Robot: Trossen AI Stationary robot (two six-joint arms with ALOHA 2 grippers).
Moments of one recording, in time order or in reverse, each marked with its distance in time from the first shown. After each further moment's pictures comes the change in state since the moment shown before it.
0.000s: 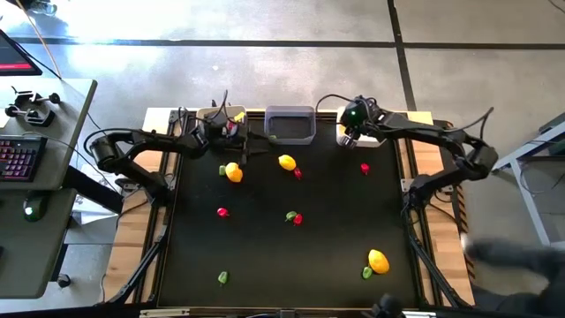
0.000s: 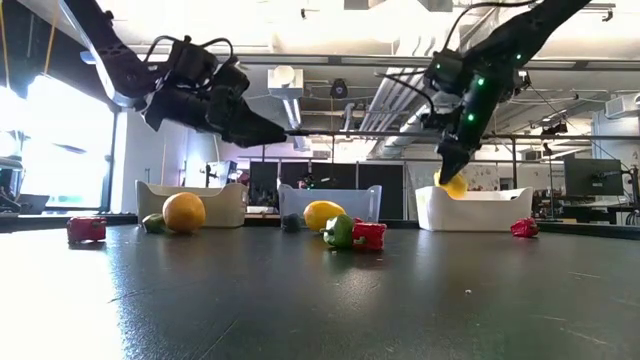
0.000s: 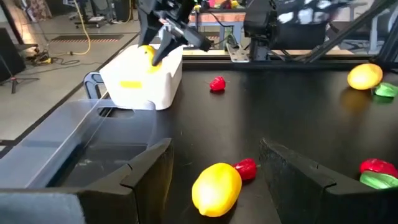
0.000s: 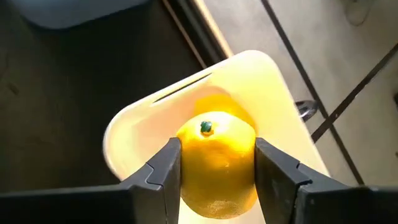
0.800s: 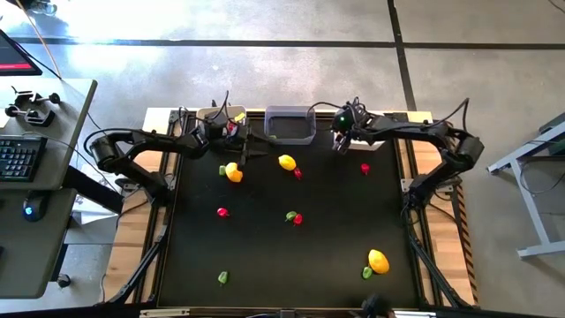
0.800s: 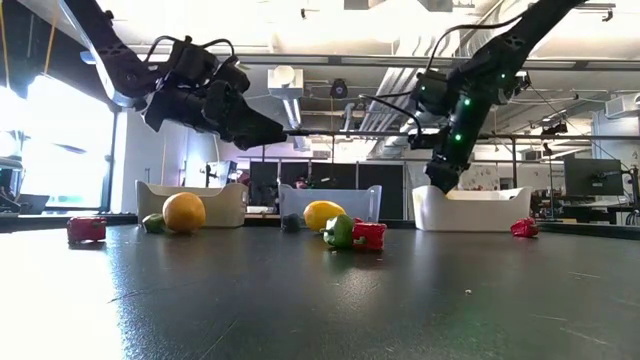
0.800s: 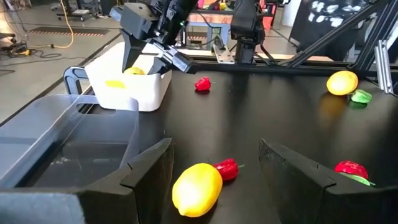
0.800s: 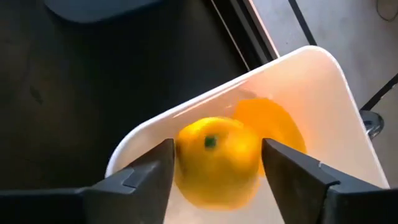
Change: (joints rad) left arm -0.007 0.000 0.000 -0.008 0.052 -0.048; right arm 0.040 0.144 0.000 0.085 -0.032 0.039
